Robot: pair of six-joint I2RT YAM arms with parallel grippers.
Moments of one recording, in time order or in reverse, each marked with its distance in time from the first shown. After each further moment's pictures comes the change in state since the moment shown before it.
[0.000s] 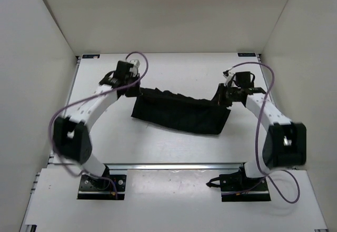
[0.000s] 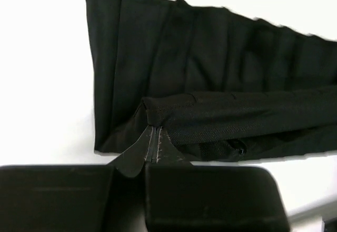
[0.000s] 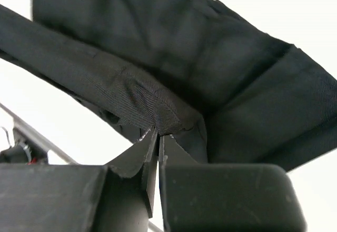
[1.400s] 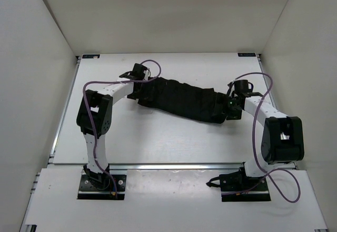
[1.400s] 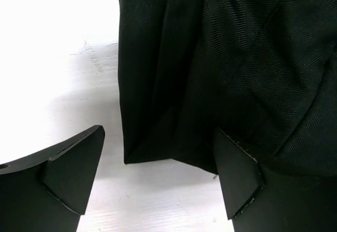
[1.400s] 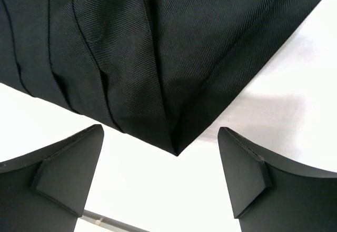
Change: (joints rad) left arm -0.010 0.510 0.227 0.041 -0.116 0.124; right arm -0.027 0.127 -0.071 -0.035 0.277 0.004
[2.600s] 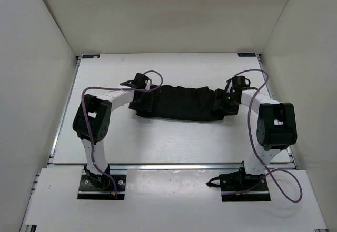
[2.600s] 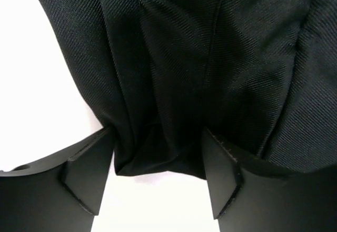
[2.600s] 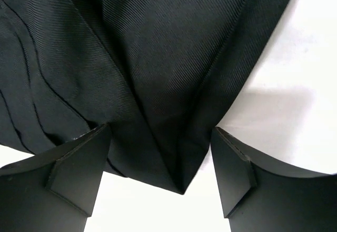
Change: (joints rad) left arm -0.051 -0.095 -0.195 0.006 0.016 -0.004; right arm -0.009 0.185 0.101 0.068 0.011 0.019
